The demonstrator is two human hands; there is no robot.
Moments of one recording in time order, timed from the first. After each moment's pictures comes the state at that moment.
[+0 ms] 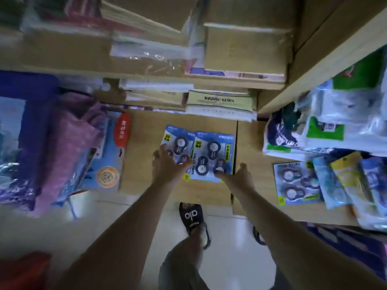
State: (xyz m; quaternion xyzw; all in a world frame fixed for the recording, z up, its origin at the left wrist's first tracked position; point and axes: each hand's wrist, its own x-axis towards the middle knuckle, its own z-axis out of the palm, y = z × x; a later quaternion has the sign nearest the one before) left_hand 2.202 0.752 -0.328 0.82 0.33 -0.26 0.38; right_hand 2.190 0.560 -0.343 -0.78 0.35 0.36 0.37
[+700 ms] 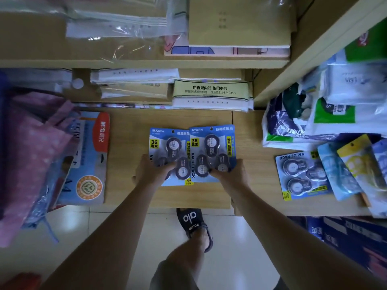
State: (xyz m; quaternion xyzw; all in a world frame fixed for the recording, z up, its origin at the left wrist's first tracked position) left_hand 2.198 0.782 -0.412 0.81 0.39 -0.26 0.35; right_hand 2.180 0.567 -0.401 -0.76 0.41 0.30 0.42
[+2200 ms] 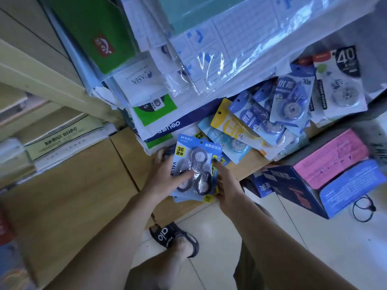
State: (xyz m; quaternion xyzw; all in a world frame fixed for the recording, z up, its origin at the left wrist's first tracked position) left_hand 2.199 0.494 -0.406 0.85 -0.14 -0.40 0.31; right_hand 2.083 0.338 -0.424 -0.26 0.66 0.14 0.69
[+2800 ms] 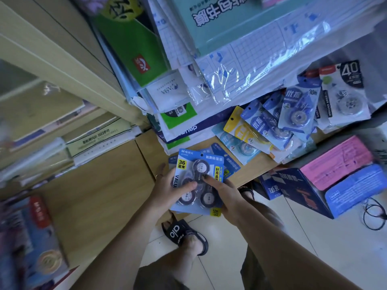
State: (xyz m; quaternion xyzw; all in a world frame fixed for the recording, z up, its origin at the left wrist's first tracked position) left_hand 2.185 0.535 -0.346 0.78 -0.03 -0.45 0.43; right_hand 2.078 0.373 -0.375 -0.31 0.56 0.18 0.75
